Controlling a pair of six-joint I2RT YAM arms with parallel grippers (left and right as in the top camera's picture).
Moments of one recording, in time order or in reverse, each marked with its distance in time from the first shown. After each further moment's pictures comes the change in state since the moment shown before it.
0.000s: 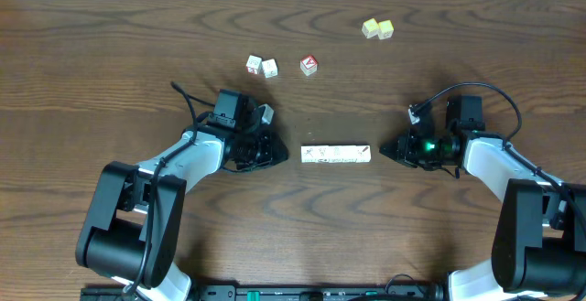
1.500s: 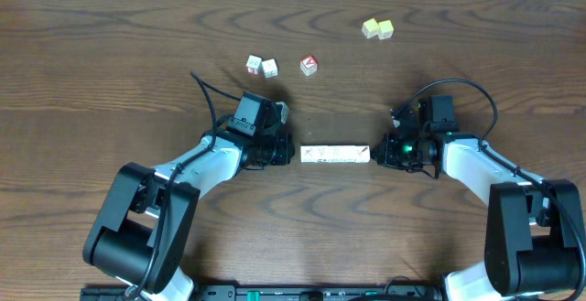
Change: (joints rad) left arm -0.120 0.000 0.000 0.098 -0.222 0.035; right arm 0.150 0.000 -0.011 0.039 0.212 0.066
